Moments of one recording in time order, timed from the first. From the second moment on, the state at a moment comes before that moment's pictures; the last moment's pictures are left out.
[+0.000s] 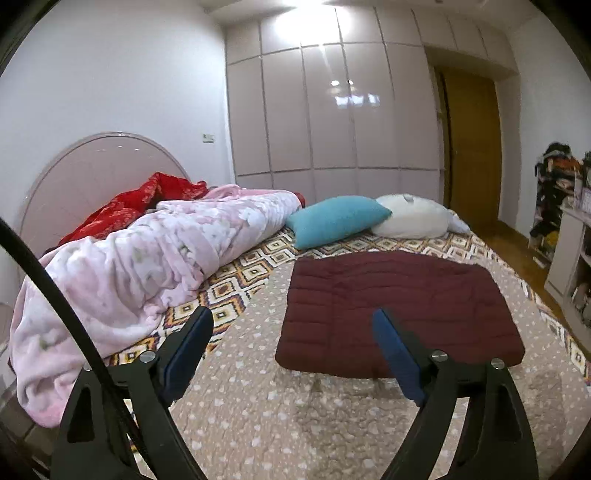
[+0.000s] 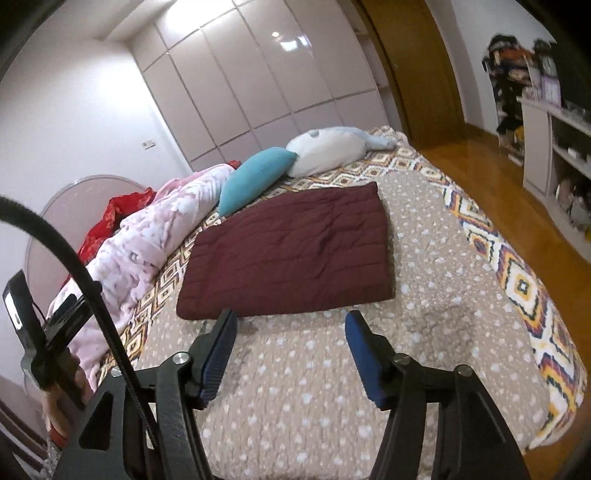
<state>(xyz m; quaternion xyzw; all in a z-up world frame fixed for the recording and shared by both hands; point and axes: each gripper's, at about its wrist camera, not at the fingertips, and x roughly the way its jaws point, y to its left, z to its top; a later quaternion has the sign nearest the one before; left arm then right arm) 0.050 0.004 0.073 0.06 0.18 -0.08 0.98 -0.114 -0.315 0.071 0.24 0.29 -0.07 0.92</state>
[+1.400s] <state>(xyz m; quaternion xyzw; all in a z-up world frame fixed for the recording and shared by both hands) -0.104 0.041 0.044 -0.02 0.18 -0.18 0.97 -0.165 -0.180 0.009 0.09 0.28 -0.20 0.93</state>
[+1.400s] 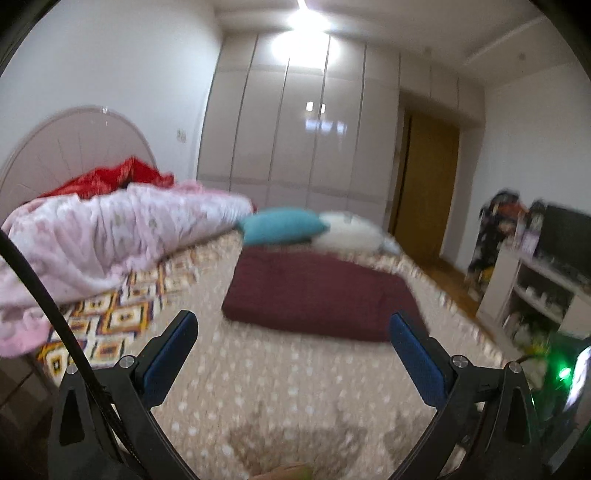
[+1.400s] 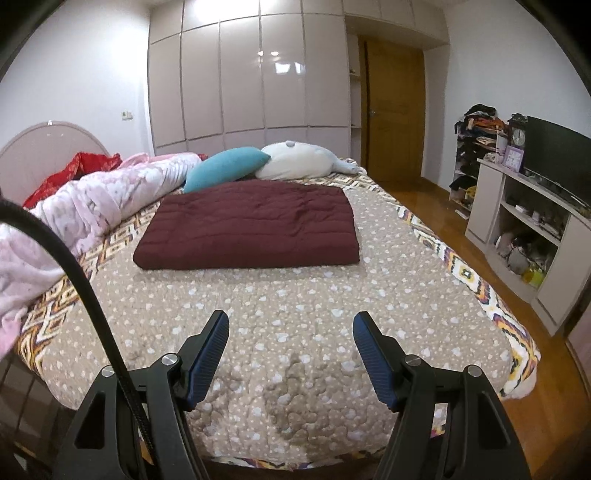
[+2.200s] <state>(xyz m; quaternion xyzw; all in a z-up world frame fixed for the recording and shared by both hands) -0.080 0.007 -0.031 0.09 0.32 -0.12 0.94 -0.154 -0.168 -0.018 0.07 0.33 -0.22 0.92</state>
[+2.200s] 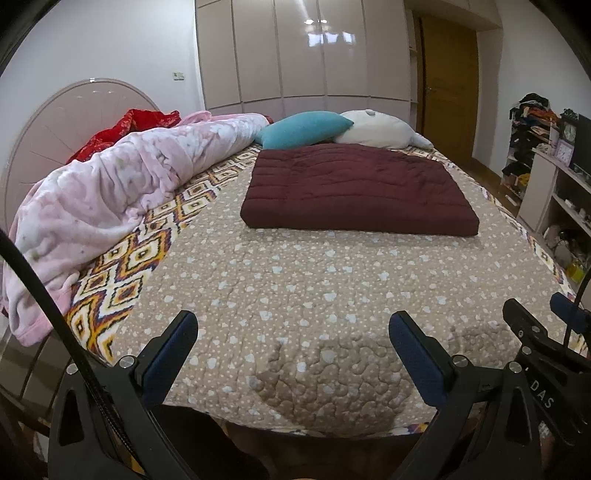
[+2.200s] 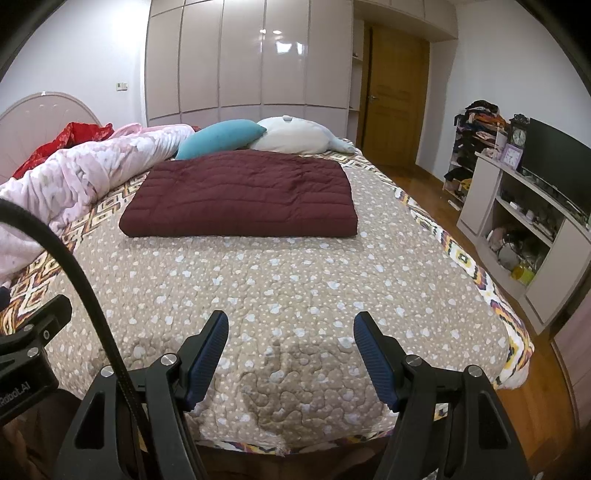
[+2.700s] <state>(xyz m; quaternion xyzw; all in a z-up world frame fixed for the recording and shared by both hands) -0.076 0.006 -0.035 0.09 0.33 -0.12 0.93 -0.154 -0.168 -0.021 0.07 0.33 -0.22 0.92</state>
